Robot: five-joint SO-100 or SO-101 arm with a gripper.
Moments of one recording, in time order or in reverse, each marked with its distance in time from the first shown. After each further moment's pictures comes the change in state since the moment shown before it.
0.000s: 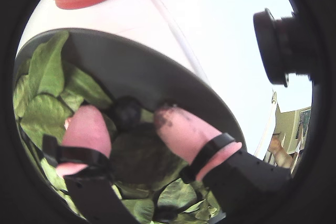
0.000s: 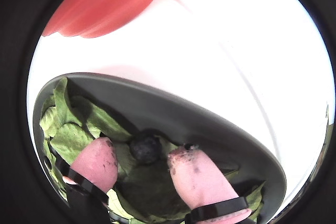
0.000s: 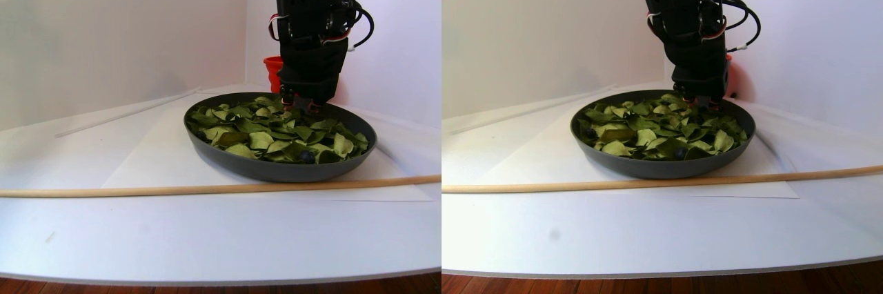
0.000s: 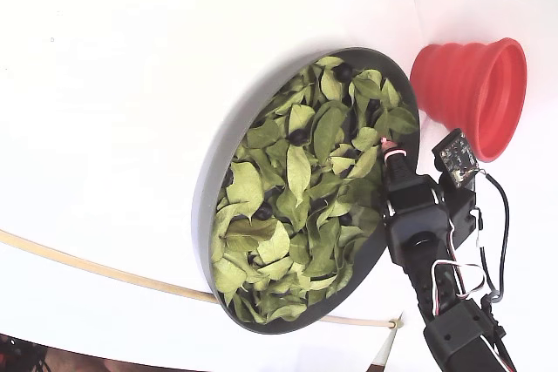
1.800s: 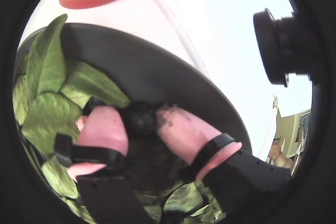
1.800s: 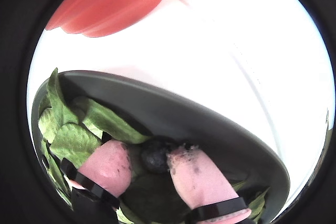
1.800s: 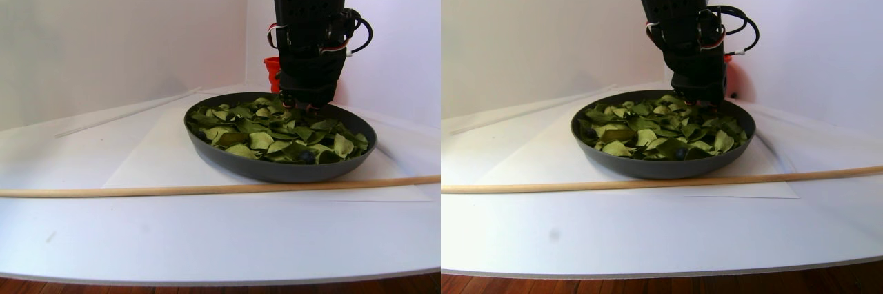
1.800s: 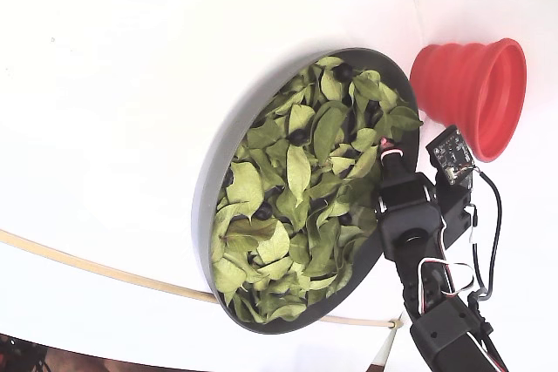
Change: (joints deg) arm 0.0 -3.5 -1.4 -4.1 -1.4
